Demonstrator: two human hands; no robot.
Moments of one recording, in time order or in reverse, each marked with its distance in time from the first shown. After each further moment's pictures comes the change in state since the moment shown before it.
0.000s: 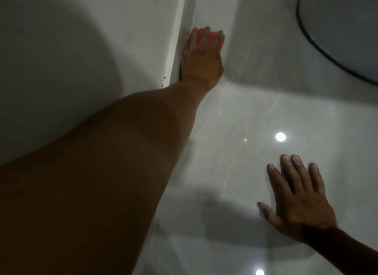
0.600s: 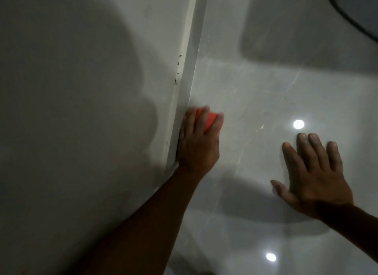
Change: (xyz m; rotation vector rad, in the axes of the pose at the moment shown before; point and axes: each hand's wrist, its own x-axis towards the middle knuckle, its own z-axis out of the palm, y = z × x) left_hand -0.253 0.010 0.002 -0.115 0.012 -0.034; right_hand -0.001 -0.001 -0.003 0.030 -0.037 0.015
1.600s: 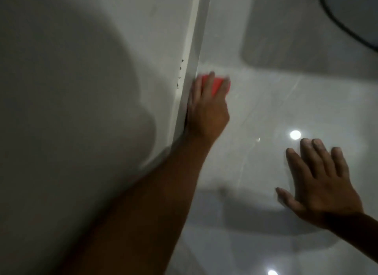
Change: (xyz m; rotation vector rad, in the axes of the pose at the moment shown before) left_hand 0.093 -0.002 0.010 -0.045 0.135 -0.009; right_hand -0.001 -0.002 0.005 -0.015 0.057 -0.009
